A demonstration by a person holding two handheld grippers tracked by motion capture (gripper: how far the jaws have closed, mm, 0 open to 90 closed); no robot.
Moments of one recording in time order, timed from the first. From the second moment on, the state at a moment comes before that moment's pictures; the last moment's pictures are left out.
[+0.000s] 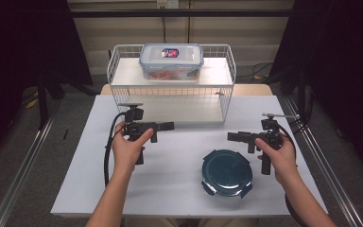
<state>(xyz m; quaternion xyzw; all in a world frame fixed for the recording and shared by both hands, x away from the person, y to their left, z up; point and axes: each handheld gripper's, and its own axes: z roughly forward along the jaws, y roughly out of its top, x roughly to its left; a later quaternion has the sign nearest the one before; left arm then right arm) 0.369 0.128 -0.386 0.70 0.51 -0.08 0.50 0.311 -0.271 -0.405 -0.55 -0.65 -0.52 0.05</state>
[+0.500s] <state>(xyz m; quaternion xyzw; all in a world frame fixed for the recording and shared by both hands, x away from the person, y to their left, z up) 0.358 0.119 -0.408 0.71 0.50 -0.12 0.49 0.284 -0.291 -0.433 -0.57 -0.66 -0.49 0.04</state>
